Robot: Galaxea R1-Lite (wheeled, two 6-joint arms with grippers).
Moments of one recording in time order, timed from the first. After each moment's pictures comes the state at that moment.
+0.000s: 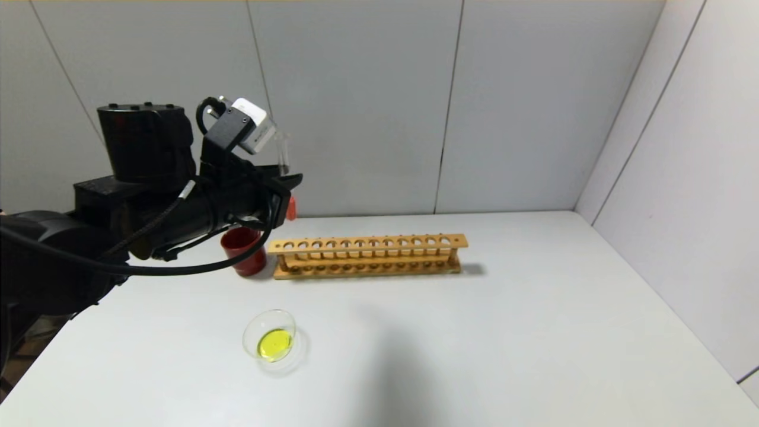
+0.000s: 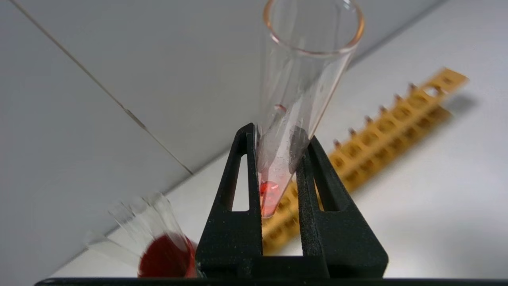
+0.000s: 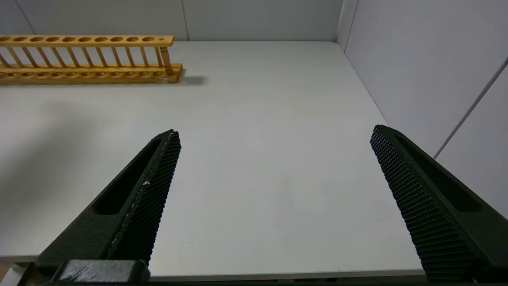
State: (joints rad) left arm -0.39 1.65 -0.95 -0.61 -0.08 0.33; right arm 0.00 0.00 0.00 0.01 0.01 0.00
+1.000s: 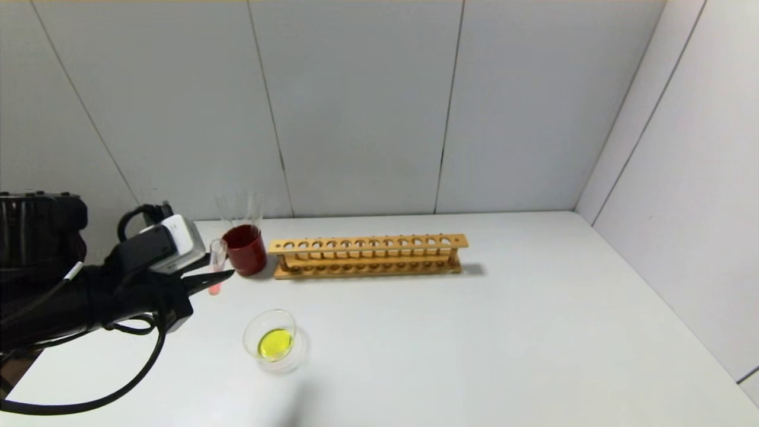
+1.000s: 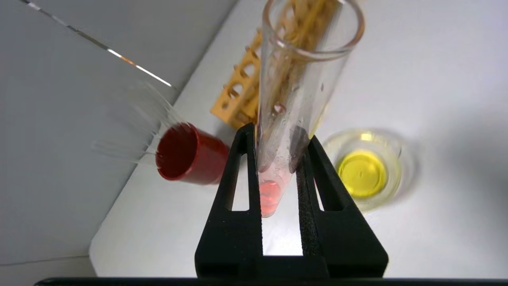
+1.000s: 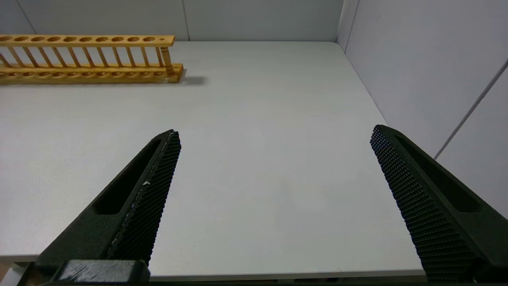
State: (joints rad) left arm -0.09 1.44 -0.57 -0.44 -0.45 0.85; right arm 0.00 0.00 0.00 0.01 0.01 0.00
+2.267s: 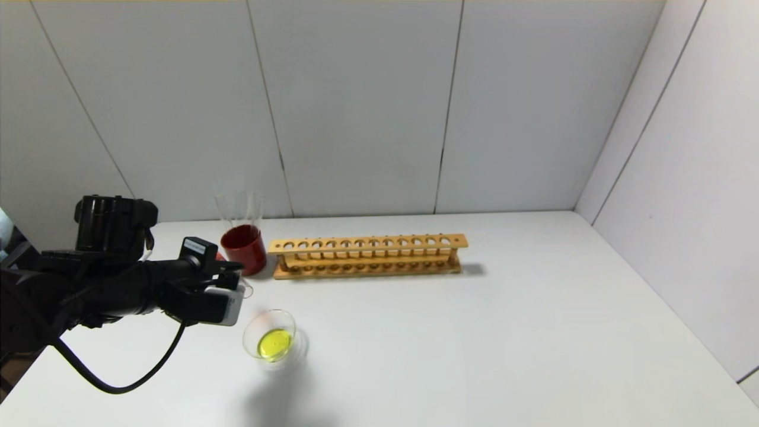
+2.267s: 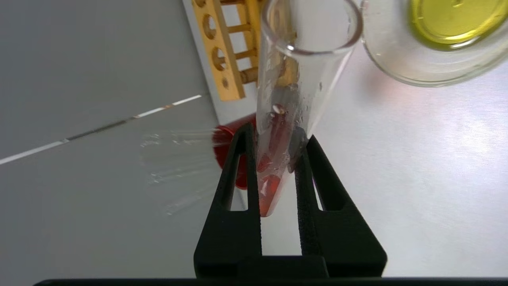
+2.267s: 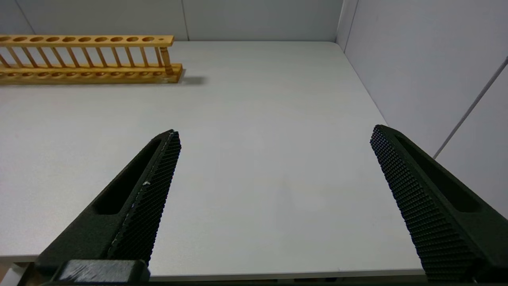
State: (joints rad) left arm -0.08 1.67 -0.68 -0.40 -0.33 1.75; right arm 0.00 0.00 0.00 0.01 0.01 0.00
